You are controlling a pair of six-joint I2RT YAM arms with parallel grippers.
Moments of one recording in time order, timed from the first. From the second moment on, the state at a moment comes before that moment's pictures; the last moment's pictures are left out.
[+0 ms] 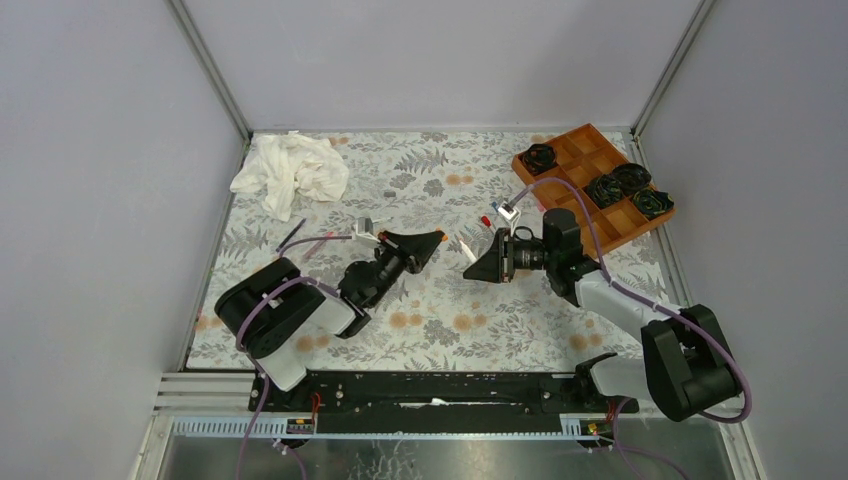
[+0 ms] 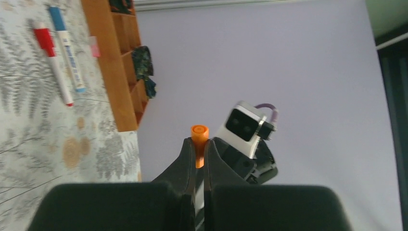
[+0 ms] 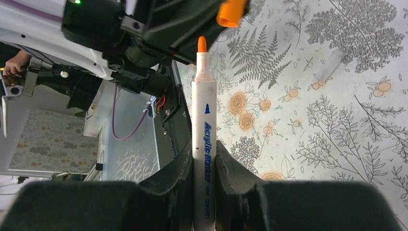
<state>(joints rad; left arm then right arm) -0.73 1.68 0.34 1.46 -0.13 -1.56 0.36 1.27 0.54 0.37 -1.03 0.51</state>
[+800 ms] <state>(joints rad) -0.77 1.68 0.38 1.51 -0.14 -1.52 0.39 1.29 0.56 0.31 -1.01 0.49</state>
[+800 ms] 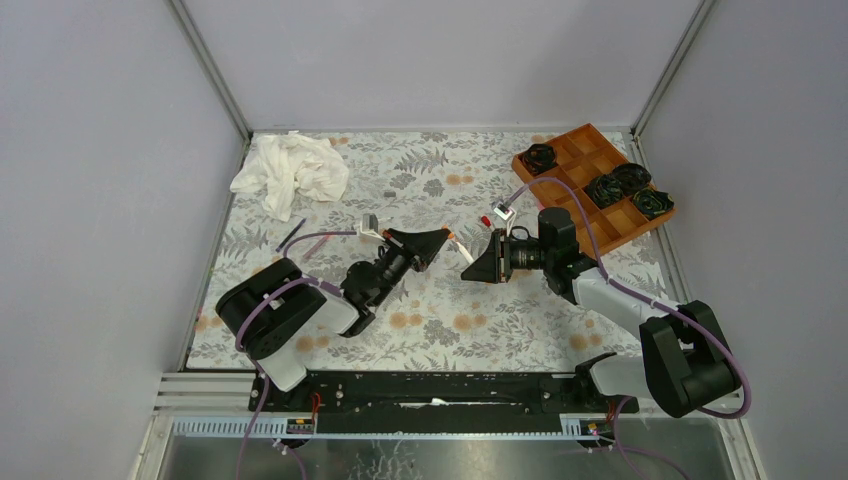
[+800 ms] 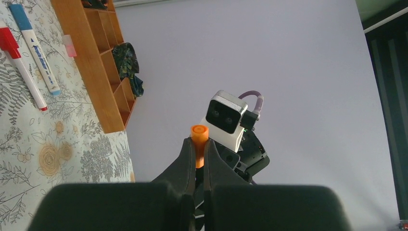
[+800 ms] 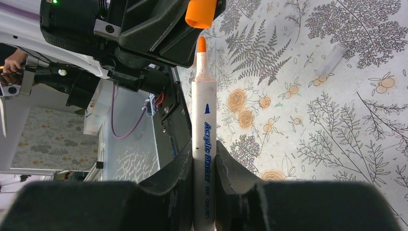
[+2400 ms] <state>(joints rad) -0.79 1.66 0.40 1.47 -0.15 -1.48 0.39 1.28 0.58 0.30 -1.01 0.49</state>
